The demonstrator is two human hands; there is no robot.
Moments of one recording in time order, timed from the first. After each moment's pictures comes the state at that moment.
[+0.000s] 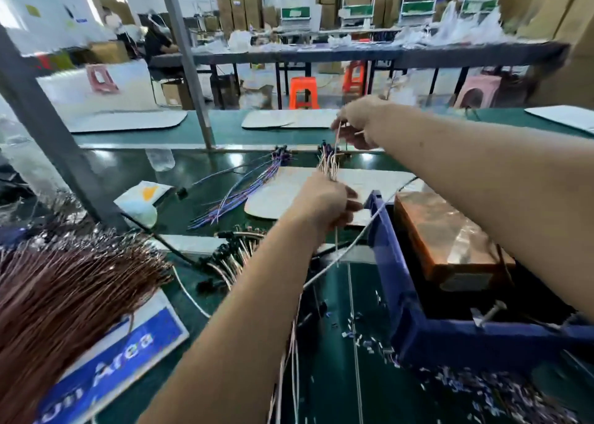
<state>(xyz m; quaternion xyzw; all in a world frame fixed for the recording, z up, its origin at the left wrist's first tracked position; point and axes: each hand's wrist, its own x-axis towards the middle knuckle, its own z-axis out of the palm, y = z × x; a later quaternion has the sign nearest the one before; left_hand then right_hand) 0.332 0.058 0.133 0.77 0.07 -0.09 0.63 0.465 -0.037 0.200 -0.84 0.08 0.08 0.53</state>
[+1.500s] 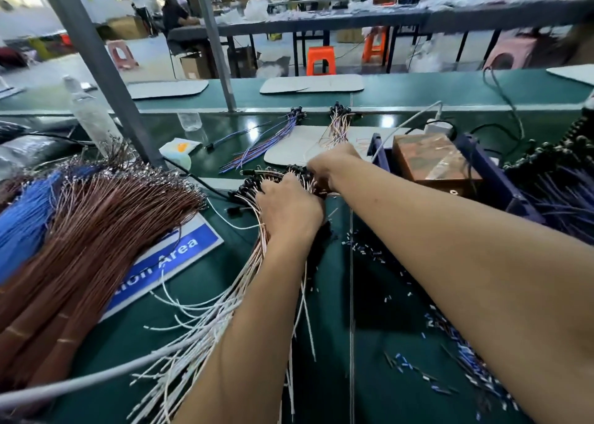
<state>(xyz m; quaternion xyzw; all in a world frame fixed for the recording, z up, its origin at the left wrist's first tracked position) 0.219 0.086 0.076 0.94 0.19 0.11 0.27 0.310 0.021 0.104 -0.87 0.14 0.03 0.48</state>
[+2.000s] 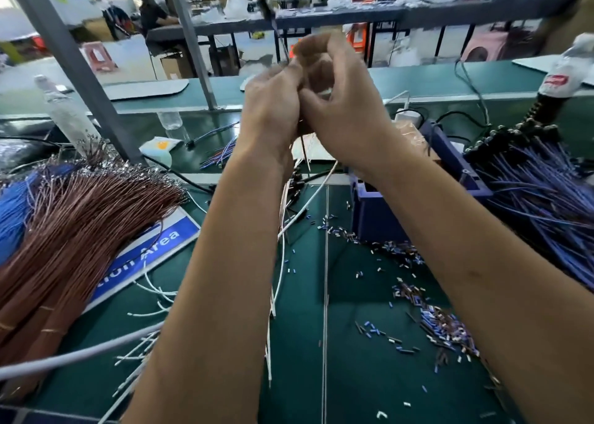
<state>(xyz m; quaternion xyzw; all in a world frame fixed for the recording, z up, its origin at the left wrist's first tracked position) 0.174 0.055 0.197 0.62 -0.03 0.12 0.78 0.185 -0.043 0.189 -0.75 -0.26 -0.19 0.59</state>
